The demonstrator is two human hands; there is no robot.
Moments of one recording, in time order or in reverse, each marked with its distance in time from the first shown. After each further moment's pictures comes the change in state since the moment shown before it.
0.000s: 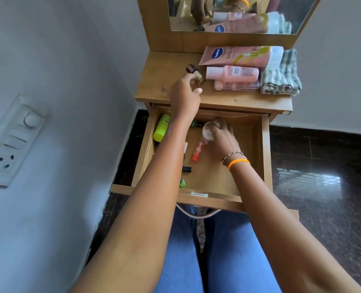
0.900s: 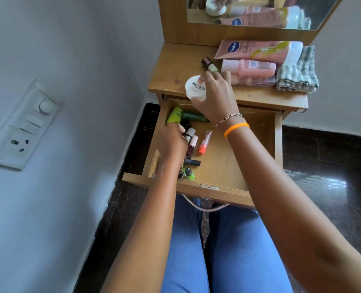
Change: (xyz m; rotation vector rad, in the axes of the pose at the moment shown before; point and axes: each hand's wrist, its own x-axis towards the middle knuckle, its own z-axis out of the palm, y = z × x) left_hand -0.086 -0.069 -0.031 0.194 -0.060 -0.370; right_hand 0.018 -0.087 -0.066 0.062 0.357 -0.248
